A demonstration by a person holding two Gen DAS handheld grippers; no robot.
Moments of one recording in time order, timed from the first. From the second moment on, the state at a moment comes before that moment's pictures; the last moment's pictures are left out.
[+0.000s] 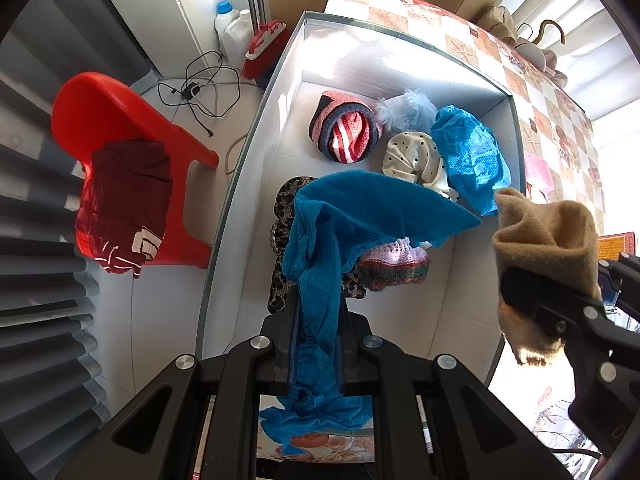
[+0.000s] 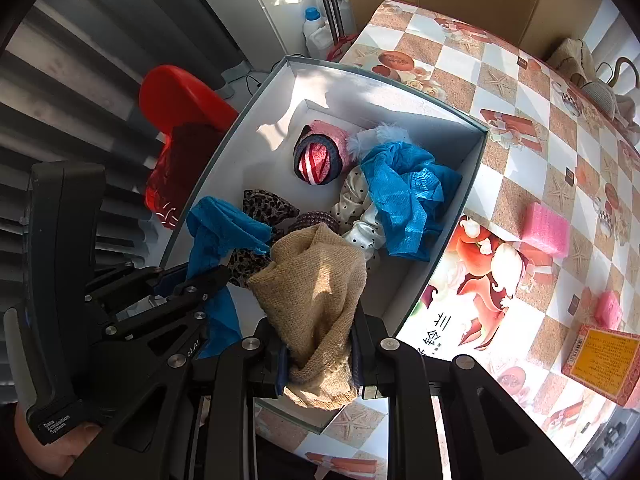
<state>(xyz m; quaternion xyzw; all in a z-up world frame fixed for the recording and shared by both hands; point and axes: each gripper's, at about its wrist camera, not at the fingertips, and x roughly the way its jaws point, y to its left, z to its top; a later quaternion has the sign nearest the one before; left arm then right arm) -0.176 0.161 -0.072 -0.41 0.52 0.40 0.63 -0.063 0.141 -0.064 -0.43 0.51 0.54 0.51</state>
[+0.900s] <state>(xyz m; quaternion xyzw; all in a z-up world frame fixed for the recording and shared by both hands) -0.162 0.177 -0.068 -0.38 0.53 0.40 0.64 -0.065 0.138 -0.061 -0.45 0.50 0.54 0.51</state>
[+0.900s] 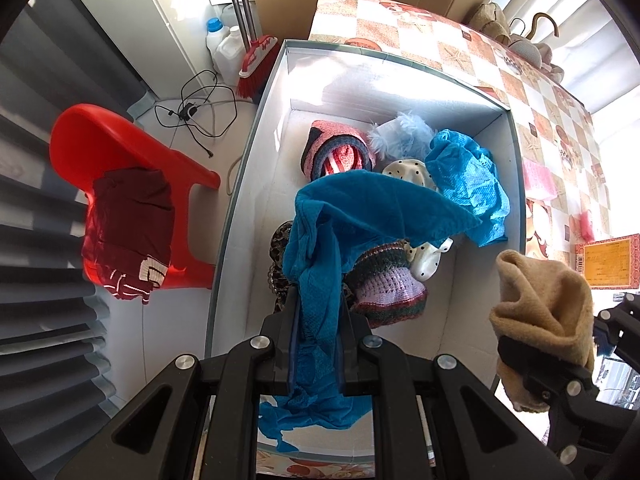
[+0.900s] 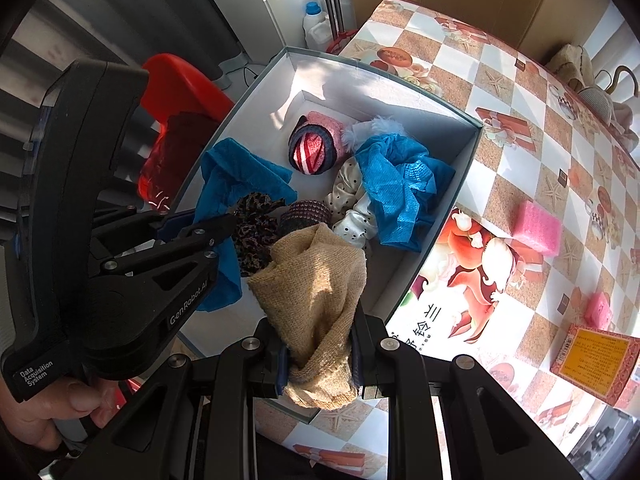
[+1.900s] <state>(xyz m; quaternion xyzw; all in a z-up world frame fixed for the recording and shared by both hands) -0.164 0.154 -0.070 -0.37 0.54 0.40 0.64 -0.064 0.138 -0.050 -0.44 0.49 0.54 0.52</state>
